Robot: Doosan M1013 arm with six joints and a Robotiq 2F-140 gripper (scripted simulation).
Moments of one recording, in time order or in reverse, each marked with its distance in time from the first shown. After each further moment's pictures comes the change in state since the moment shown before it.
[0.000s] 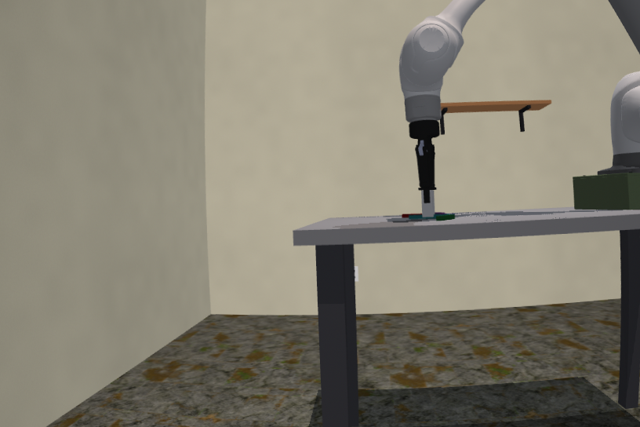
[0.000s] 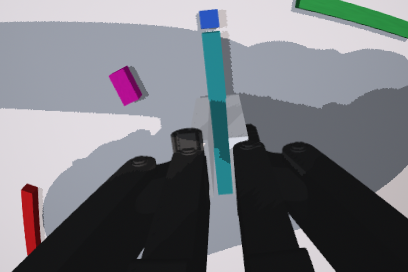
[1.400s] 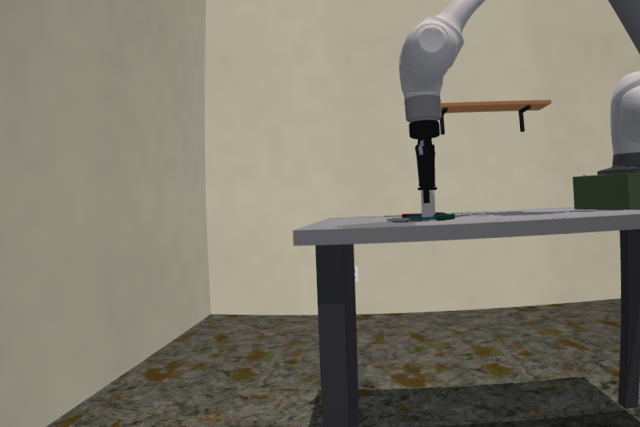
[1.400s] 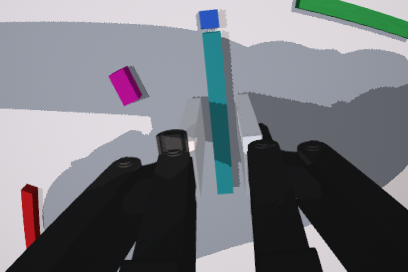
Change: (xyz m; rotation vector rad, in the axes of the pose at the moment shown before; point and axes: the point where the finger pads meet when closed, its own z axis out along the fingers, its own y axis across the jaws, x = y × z) arm 0.000 0.000 0.000 0.000 0.000 0.000
